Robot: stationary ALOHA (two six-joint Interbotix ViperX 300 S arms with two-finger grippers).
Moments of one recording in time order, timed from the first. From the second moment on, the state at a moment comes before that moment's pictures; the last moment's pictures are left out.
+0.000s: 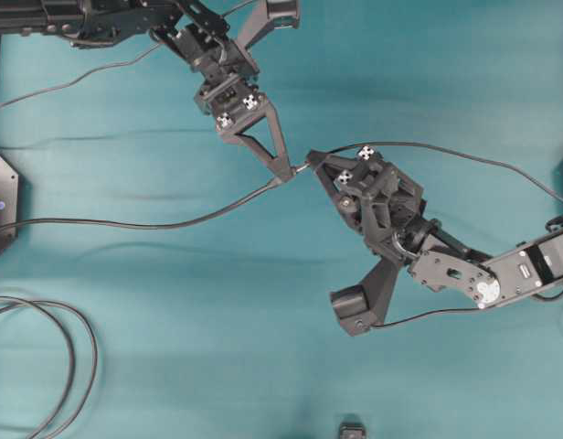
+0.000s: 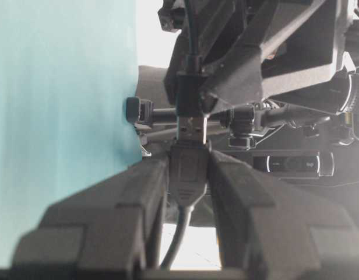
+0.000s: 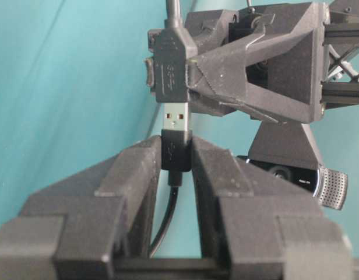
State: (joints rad) left arm 0.46 0.32 0.35 -1.47 1.29 0.82; right arm 0.41 0.05 0.59 -1.52 1.02 0.54
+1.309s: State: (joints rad) left arm 0.45 0.36 0.28 -1.46 1.29 0.81; right arm 0.42 0.09 0.56 -1.52 0.99 0.54
